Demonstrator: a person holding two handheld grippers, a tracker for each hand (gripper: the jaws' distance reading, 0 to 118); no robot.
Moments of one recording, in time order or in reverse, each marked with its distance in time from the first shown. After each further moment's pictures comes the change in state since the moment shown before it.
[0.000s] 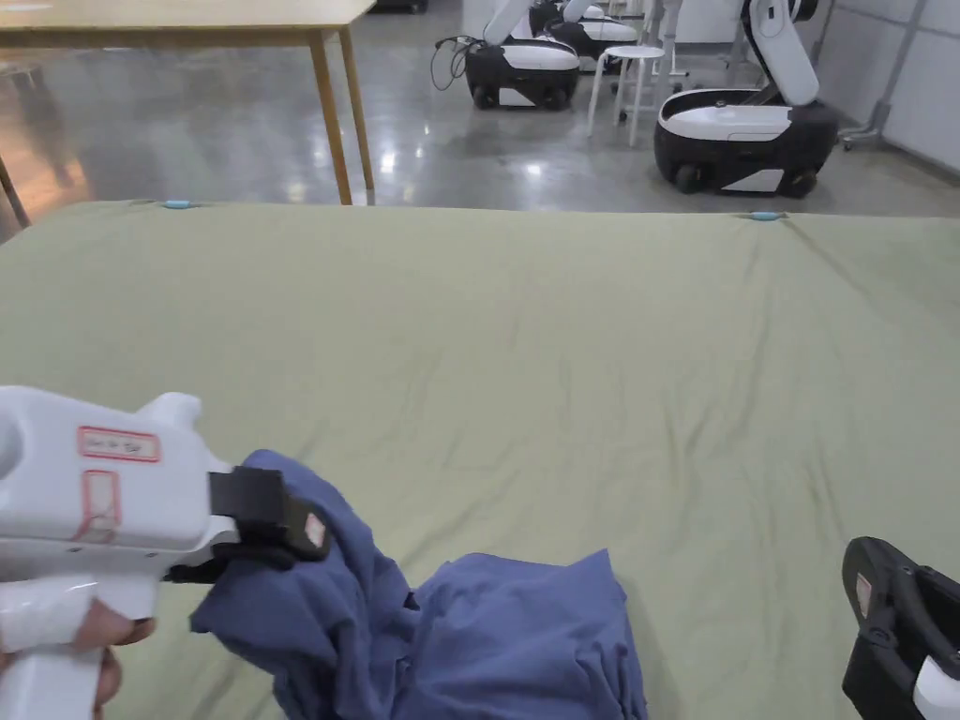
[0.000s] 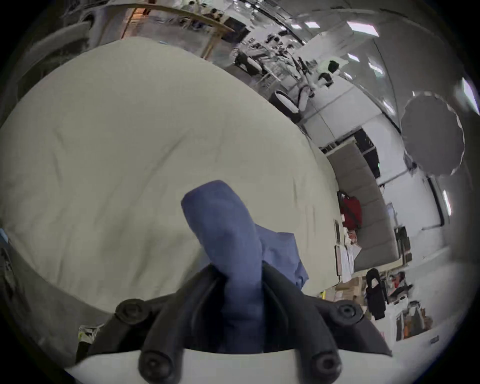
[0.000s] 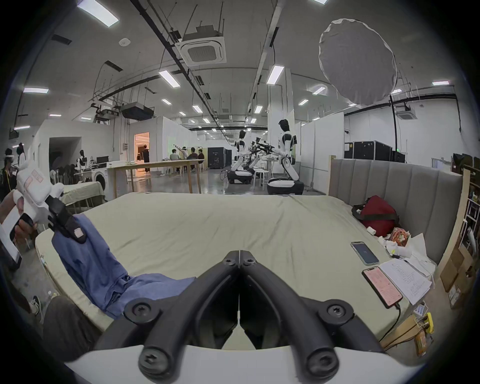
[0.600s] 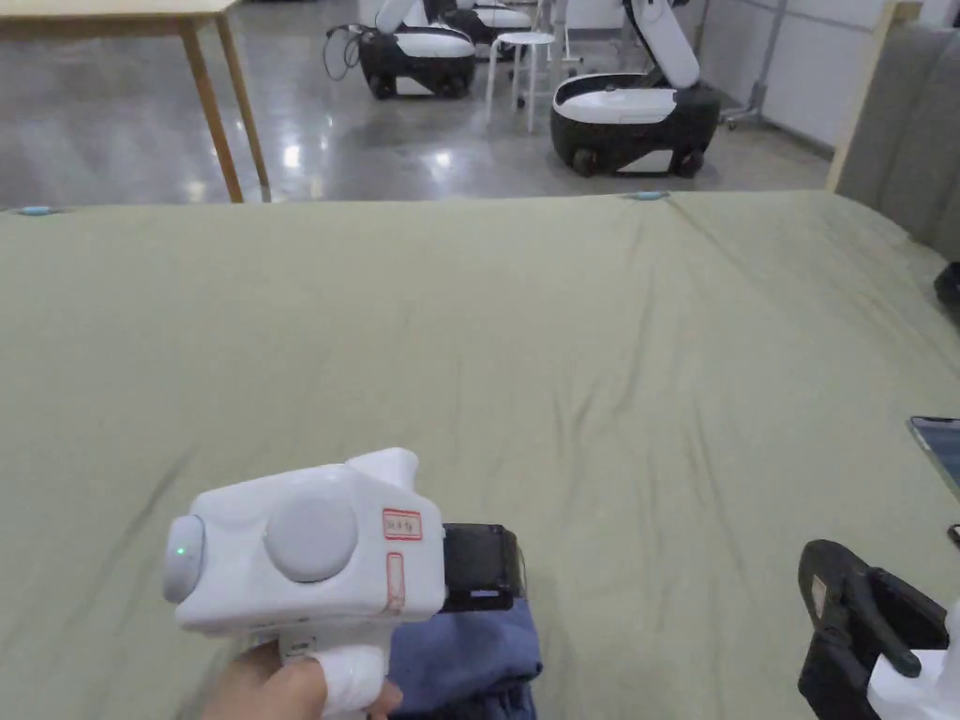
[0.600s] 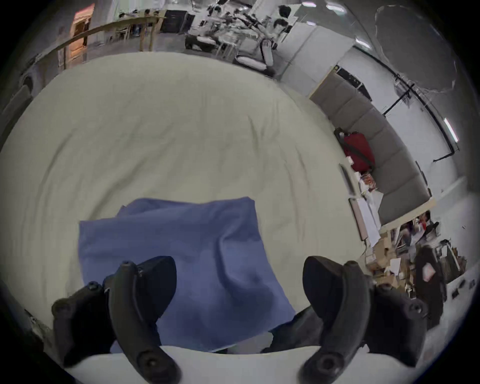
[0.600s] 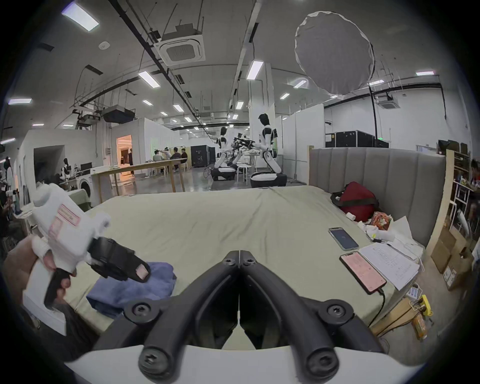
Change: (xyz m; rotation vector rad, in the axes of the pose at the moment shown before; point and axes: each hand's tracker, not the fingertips) left arm 0.111 -0.054 -0.127 -0.063 0.019 -0.269; right arm 0.046 -0.014 0.015 -0.030 -0.094 -0.072
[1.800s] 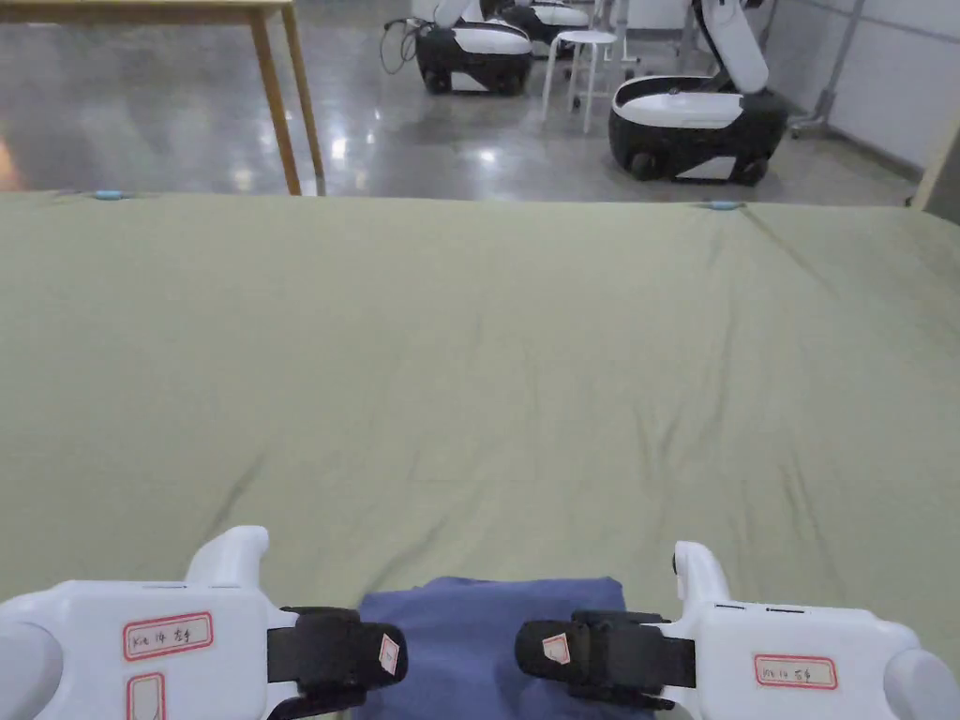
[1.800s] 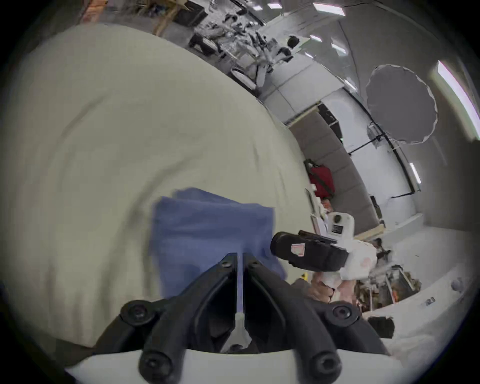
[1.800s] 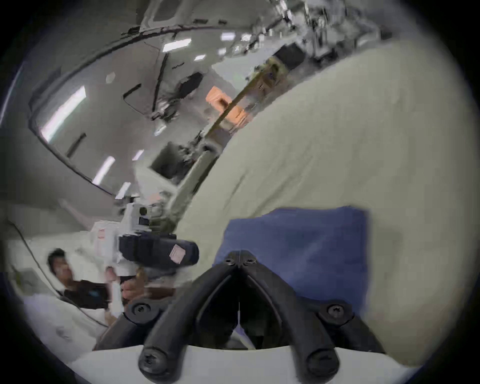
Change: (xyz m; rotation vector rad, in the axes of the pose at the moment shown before) left arm -0.150 -0.025 0.059 0.028 -0.234 0.199; right arm -0.071 -0.064 -0.219 -0.766 1.077 -0.520
